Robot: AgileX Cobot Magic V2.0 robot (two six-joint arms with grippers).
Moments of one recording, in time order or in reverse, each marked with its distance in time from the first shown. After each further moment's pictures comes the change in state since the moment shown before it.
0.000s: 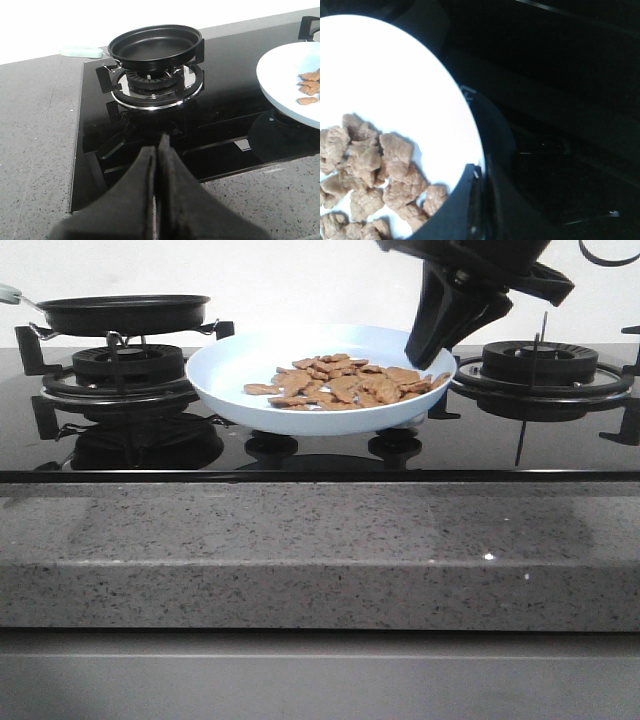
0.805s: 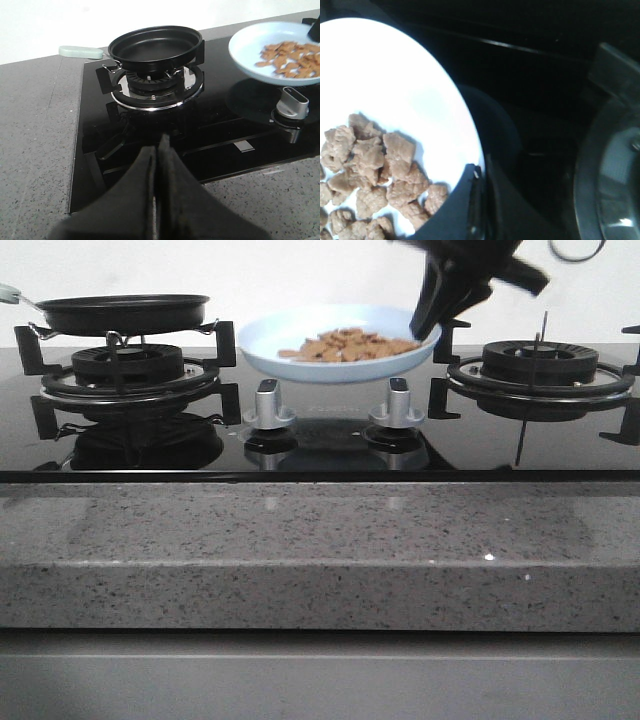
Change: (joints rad) left arm 0.000 0.000 0.002 -0.006 -0.004 0.000; right arm -0.119 0.370 -0.532 0.021 0.169 0.061
